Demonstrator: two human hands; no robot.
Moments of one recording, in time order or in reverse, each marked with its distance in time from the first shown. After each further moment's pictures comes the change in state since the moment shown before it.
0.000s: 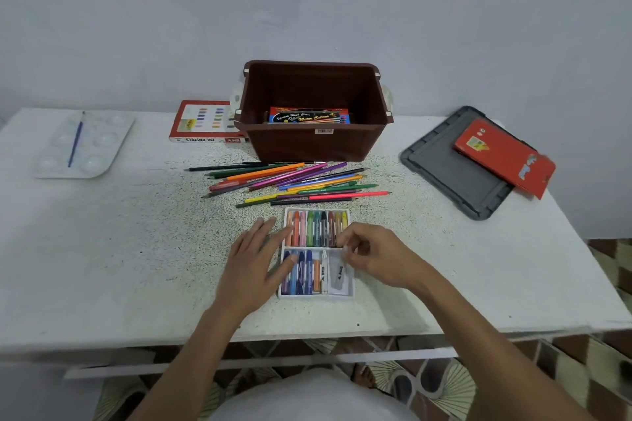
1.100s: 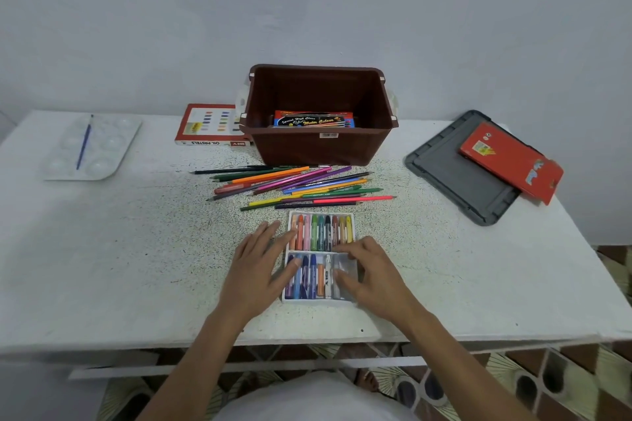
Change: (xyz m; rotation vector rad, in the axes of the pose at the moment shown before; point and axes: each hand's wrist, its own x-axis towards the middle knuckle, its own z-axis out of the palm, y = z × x) left_hand 0.000 0.003 -0.004 -0.005 -0.016 -0.007; right_hand -0.011 0.024 0.045 -0.157 0.217 -0.112
